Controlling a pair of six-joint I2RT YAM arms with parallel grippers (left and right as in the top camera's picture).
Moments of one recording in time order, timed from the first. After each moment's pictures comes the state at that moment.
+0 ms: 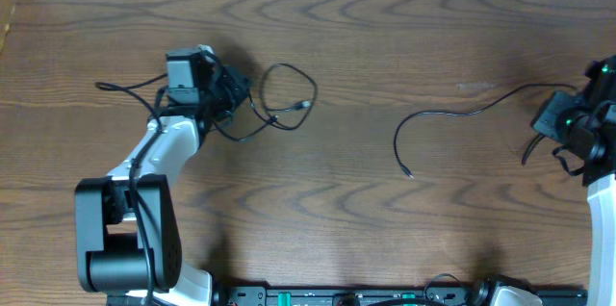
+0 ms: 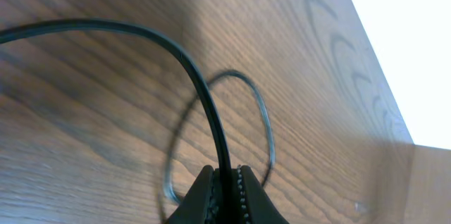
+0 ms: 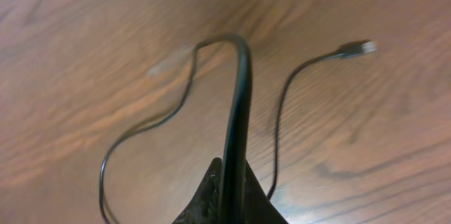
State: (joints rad) left arm 0.03 1.71 0.93 -0.02 0.43 -0.78; right arm -0.28 1.20 1.16 -0.89 0.02 0.28
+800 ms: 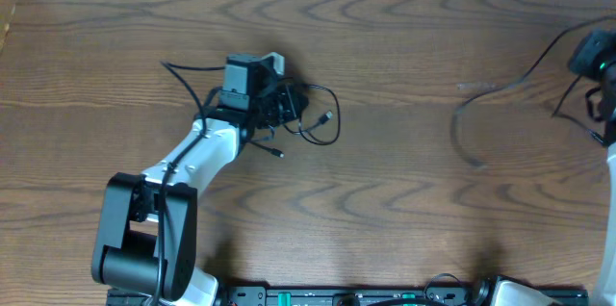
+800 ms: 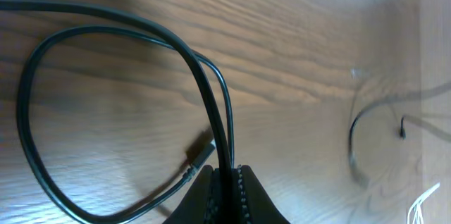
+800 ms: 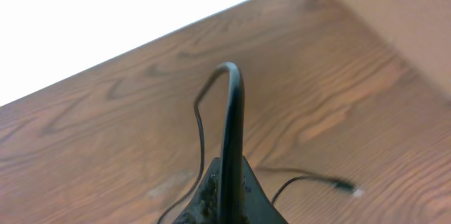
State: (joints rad) left arm -0.24 1.70 0.93 -0.08 0.52 -0.56; right arm -0.31 1.38 1.42 -0.64 0.09 0.15
